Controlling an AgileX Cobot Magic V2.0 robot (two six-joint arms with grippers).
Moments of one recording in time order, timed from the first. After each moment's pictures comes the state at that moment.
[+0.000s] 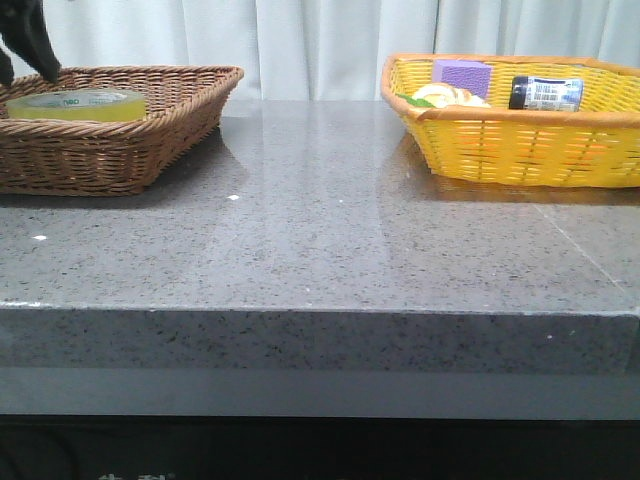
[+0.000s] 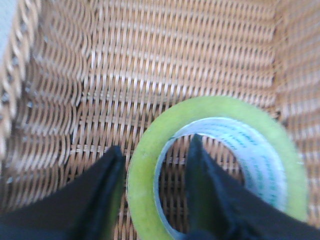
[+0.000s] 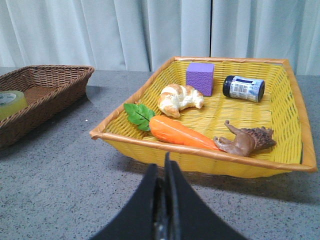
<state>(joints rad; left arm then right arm) -0.09 1.70 -1.49 -0.09 0.76 -0.08 0.18 0.20 -0.34 0.21 0.26 -0.09</state>
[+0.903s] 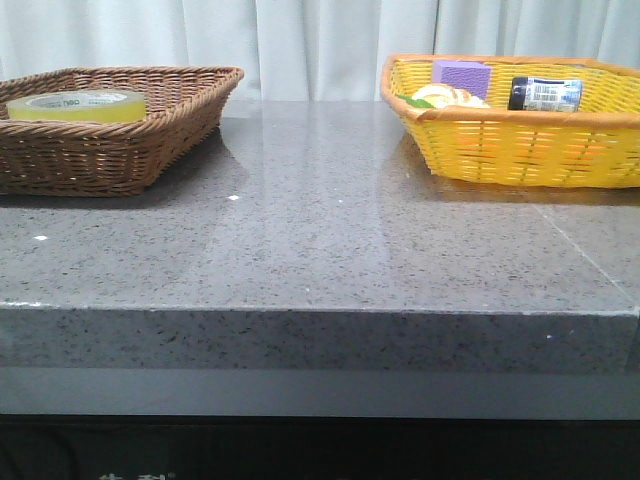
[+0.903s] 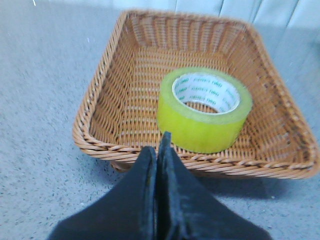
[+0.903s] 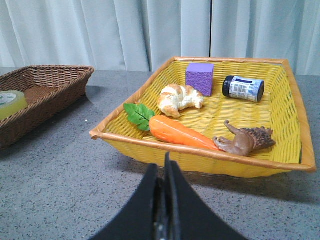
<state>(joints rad) -0.09 0.73 -0.48 -0.04 0.11 -0.06 0.18 0.20 -0.34 0.21 0.26 -0.09</state>
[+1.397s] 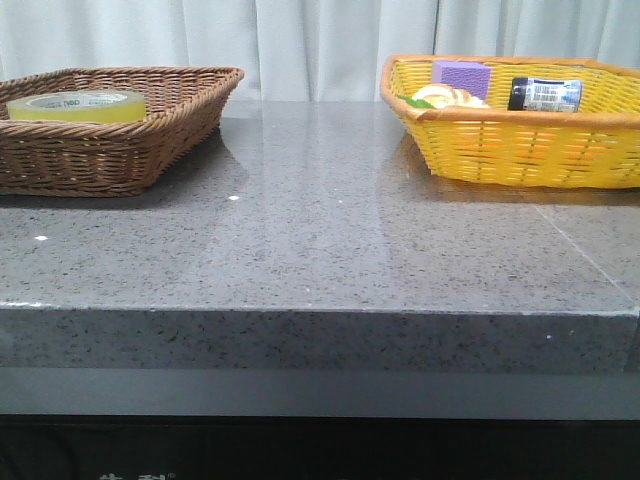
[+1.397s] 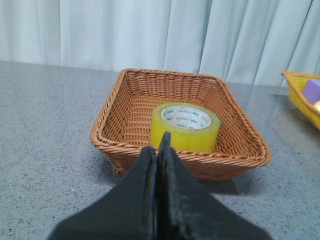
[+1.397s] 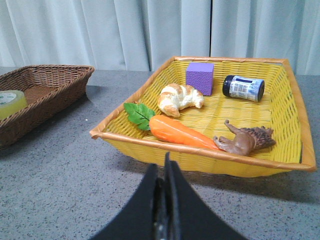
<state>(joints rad) -0.09 0.20 -0.32 -0.04 0.27 -0.06 0.18 0.20 -0.34 0.21 0.26 -0.09</state>
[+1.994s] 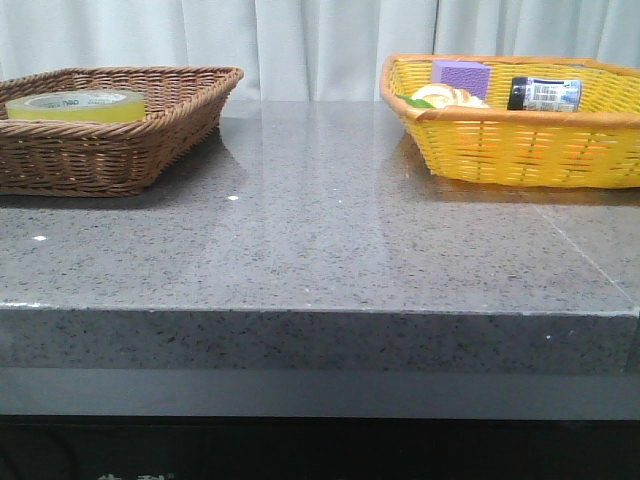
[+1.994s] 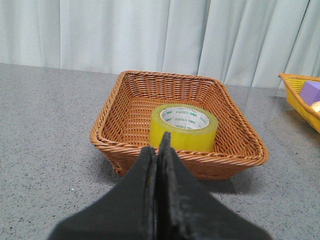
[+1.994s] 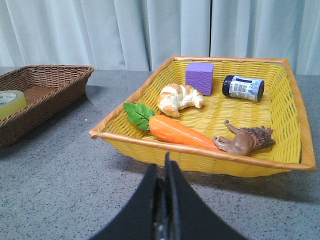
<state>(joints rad) -0.09 0.18 -0.32 -0.04 0.28 -0.06 0.18 0.20 -0.34 0.21 0.26 -0.09</state>
